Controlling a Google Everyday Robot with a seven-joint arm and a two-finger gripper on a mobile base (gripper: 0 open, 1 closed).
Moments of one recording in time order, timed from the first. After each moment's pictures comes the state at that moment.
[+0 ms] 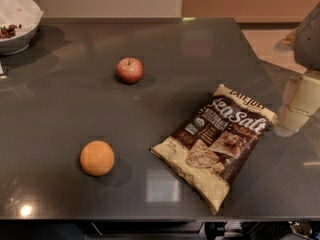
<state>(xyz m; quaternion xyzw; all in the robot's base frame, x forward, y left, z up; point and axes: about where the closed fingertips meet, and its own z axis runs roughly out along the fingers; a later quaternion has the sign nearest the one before) 0.438 -0.217 0.976 -0.60 0.78 -0.03 0.16</state>
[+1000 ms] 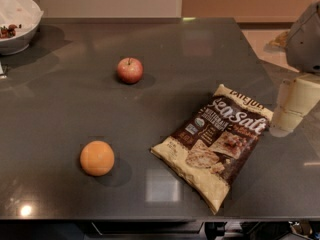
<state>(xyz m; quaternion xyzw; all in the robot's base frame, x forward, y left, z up) 0.444 -0.206 0.969 -0.63 0.76 -0.03 0.16</state>
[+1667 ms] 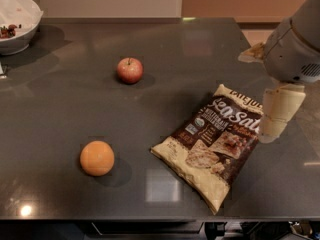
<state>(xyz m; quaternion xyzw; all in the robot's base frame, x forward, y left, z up) 0.450 -0.182 0.945 -0.70 0.70 0.00 0.16</state>
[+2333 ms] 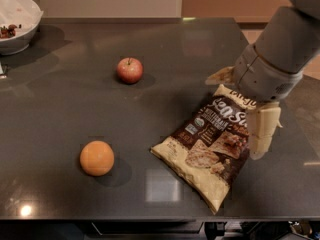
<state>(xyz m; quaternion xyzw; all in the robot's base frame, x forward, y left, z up) 0.437 -0.142 0.902 -0.81 0.58 0.05 0.13</state>
